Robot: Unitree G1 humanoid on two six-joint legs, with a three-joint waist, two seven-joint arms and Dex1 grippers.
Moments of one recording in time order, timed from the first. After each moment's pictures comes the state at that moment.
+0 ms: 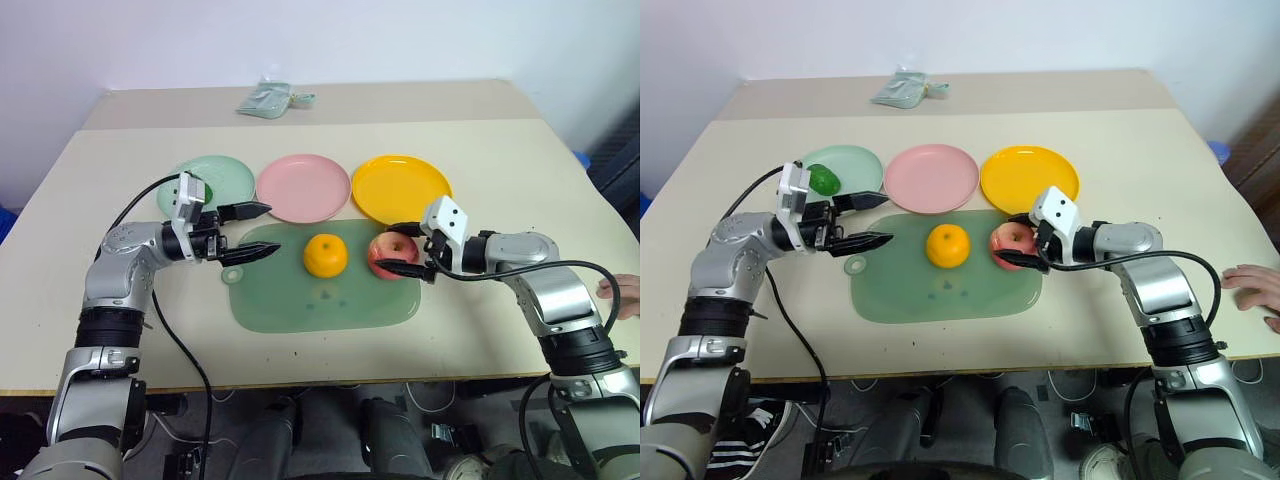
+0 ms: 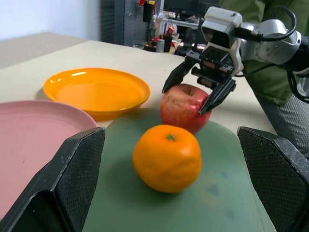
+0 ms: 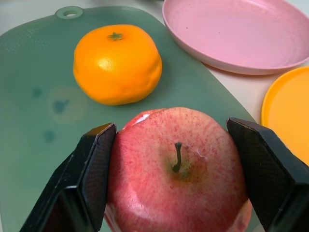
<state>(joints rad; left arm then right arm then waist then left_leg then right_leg) -0.60 0.55 0.09 0.36 -0.48 0.23 -1.41 -0.49 -0.67 0.10 0.01 0.27 0.39 1.04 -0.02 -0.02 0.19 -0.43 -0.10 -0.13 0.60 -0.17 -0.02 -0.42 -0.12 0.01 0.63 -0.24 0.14</state>
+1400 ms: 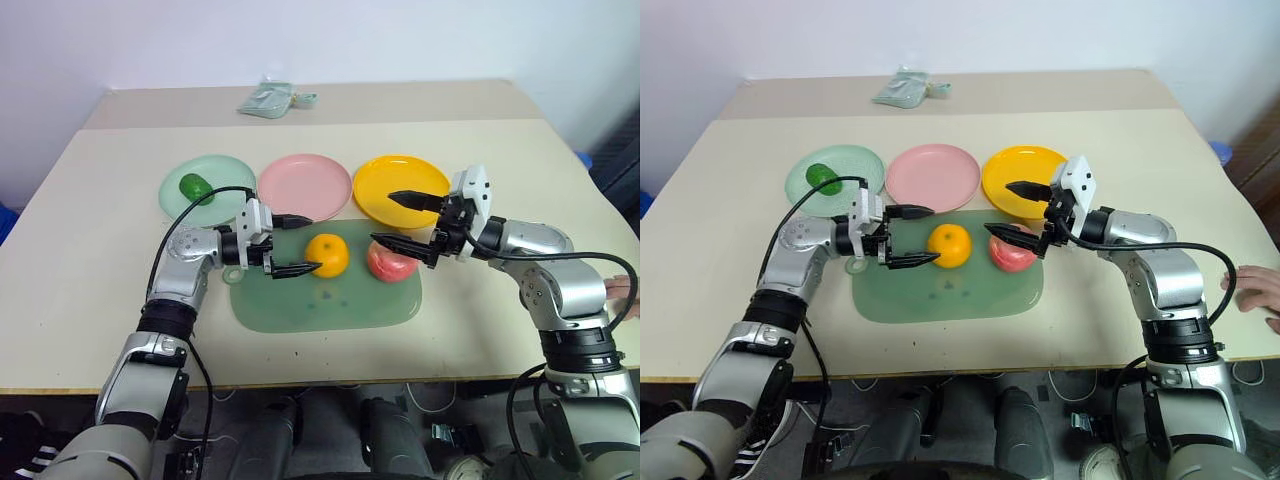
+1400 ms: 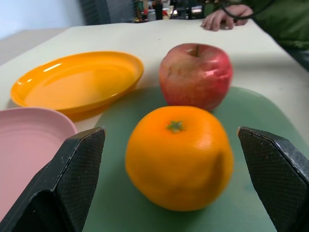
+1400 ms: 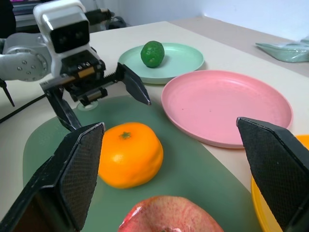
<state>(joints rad) -0.70 0.36 -0.07 0.60 -0.23 -0.19 -1.29 -0.51 -0.60 -0.04 -0.05 0.48 0.44 1.01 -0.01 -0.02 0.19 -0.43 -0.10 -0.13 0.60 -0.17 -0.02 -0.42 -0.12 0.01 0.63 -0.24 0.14</state>
